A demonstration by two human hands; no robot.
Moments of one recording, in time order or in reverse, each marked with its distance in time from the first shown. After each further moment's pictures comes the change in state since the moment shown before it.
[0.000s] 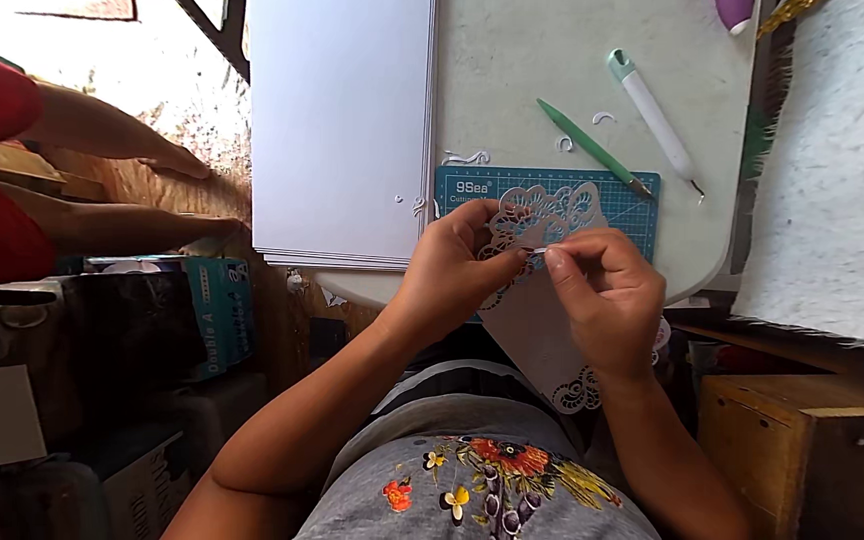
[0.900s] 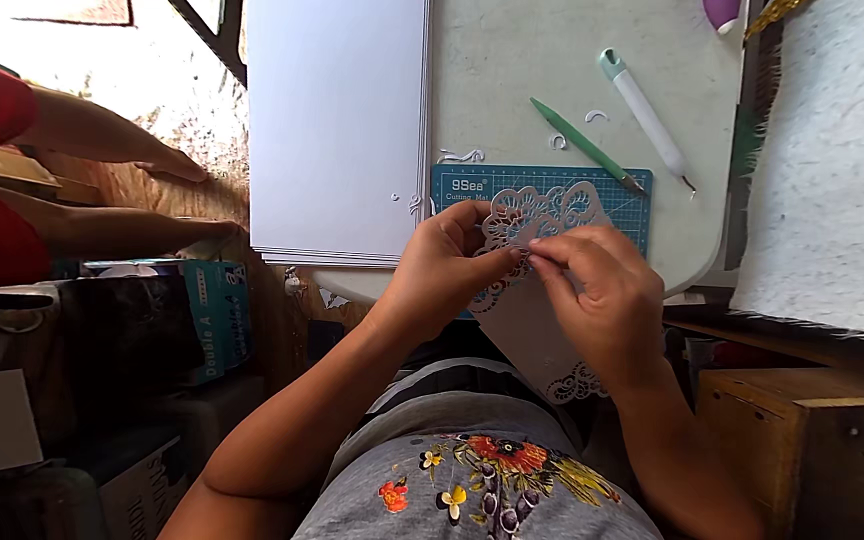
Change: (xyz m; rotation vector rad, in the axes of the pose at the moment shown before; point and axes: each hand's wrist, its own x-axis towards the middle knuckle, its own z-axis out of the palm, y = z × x) left_hand -0.005 0.005 -0.002 -0.064 -0.002 -0.075; right_hand 0.006 -0.015 -0.008 -0.500 -0.124 -0.296
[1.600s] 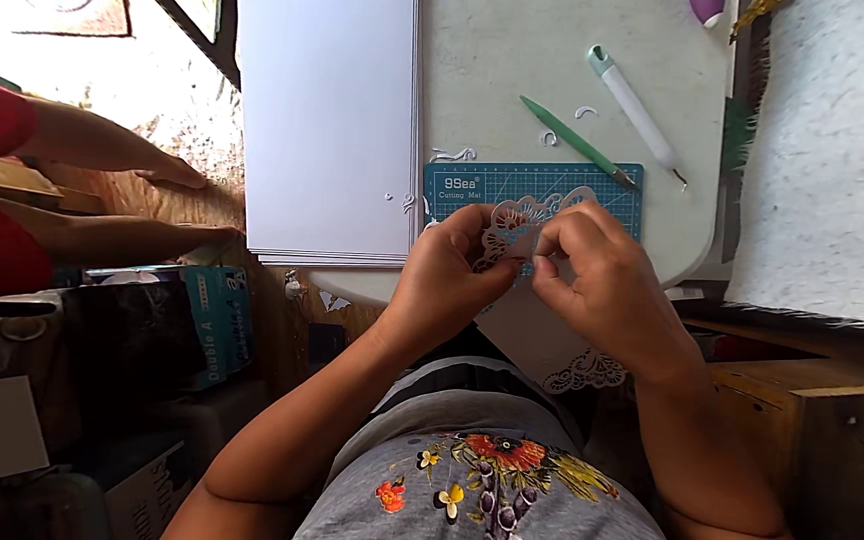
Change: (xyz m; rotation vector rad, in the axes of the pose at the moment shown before) left_hand -0.010 -0.003 0.005 0.281 -0.027 0.206; right_hand 0.015 0.006 -0.018 0.010 -0.266 -0.023
